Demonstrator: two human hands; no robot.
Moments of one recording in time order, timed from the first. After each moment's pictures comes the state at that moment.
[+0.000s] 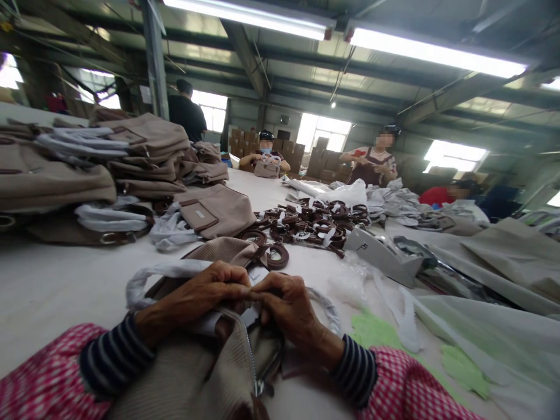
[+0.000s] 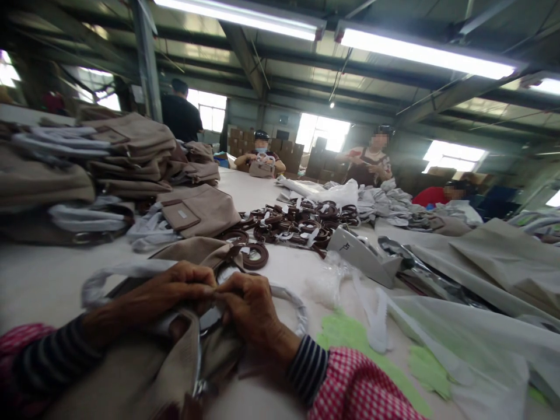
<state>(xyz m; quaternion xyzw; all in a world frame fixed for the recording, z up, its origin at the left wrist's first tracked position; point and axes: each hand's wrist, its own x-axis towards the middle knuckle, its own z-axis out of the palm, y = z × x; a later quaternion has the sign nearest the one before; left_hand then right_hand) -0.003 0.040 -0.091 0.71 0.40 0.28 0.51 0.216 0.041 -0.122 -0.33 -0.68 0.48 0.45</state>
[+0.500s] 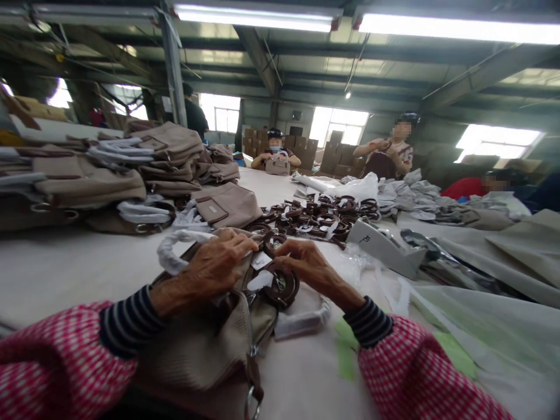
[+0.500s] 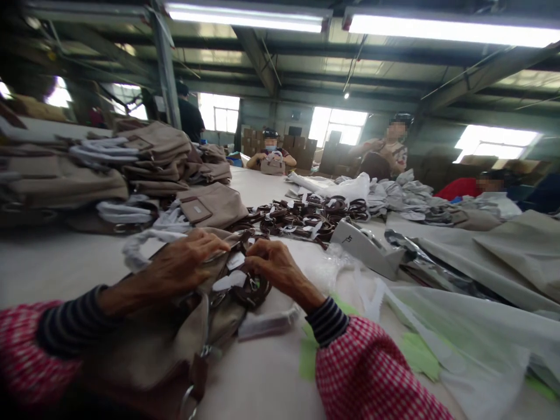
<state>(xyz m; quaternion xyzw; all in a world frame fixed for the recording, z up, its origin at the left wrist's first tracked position) 0.020 0.014 -0.061 0.82 0.52 0.22 0.03 0.268 0.069 -0.075 -0.32 -0.77 0.42 0.35</state>
